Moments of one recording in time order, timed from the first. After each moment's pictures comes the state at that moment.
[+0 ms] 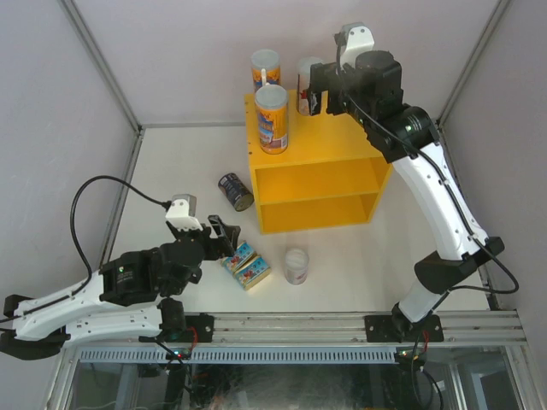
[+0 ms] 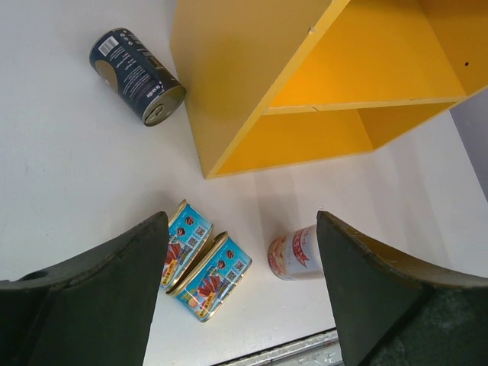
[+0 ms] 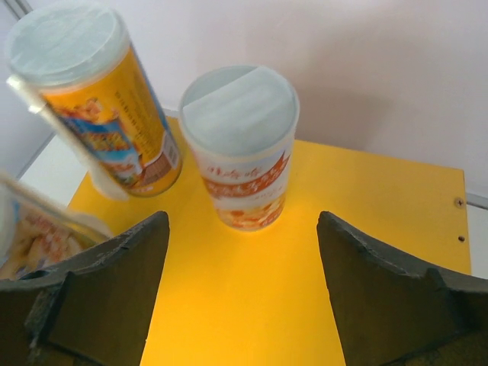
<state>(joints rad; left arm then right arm) -1.28 0.68 0.93 -0.76 -0.89 -0.83 0.54 1.68 2.21 -0.75 0.17 0.08</state>
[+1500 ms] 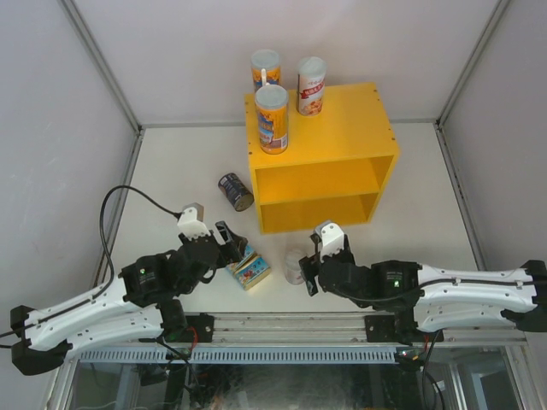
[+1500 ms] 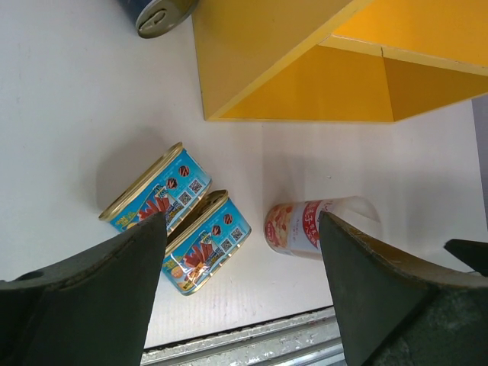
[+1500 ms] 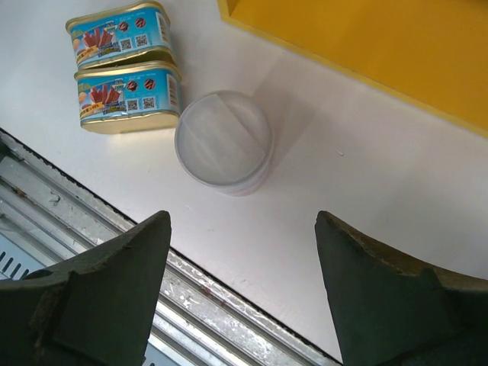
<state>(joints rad) -1.14 0.67 0.73 -0.72 -0.69 -1.06 1.45 0.92 0.82 -0.71 0.67 0.62</state>
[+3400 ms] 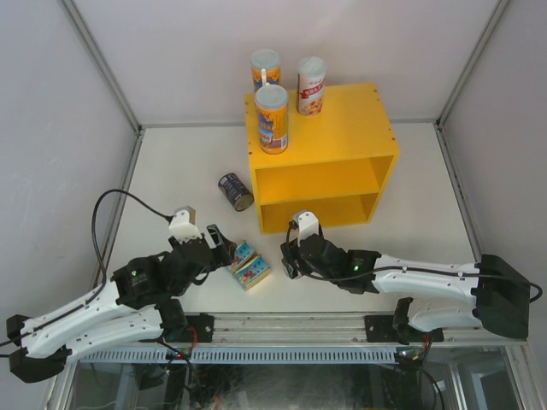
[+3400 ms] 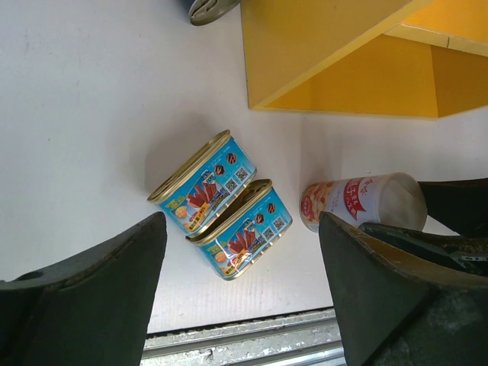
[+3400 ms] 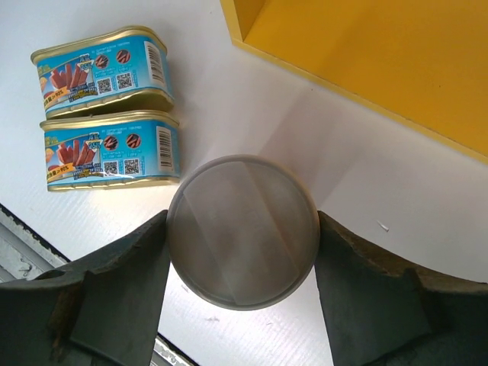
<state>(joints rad) -1.09 0.62 0.73 -0.86 -0.67 -1.06 1.16 1.20 0.67 -0.16 0.40 0.44</state>
